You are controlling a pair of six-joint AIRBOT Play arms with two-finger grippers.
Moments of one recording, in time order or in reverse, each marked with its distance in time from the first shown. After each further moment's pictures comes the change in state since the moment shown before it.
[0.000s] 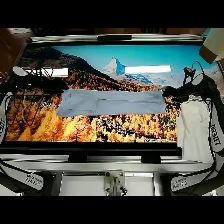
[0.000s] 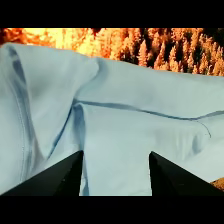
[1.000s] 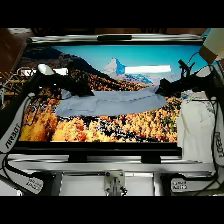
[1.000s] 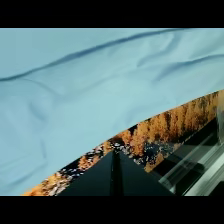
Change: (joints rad) left arm -0.343 0.013 -0.016 -0.168 -0.060 0.000; right arm 0.062 0.169 0.028 0.265 0.274 -0.050
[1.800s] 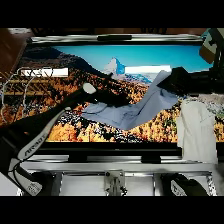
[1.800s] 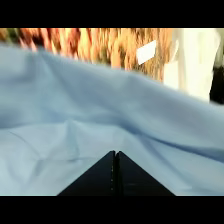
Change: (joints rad) left arm -0.329 -0.062 -0.022 -0.227 0.382 -0.056; right arm 0.128 0.515 0.003 0.039 0.130 0.264
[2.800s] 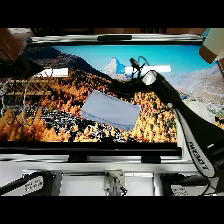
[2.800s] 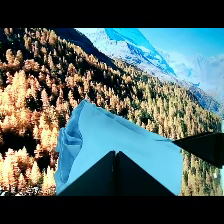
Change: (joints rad) left arm 0.748 0.551 -0.045 0.259 -0.399 0.051; right arm 0.369 -0.553 0.001 0.020 -0.468 -0.010
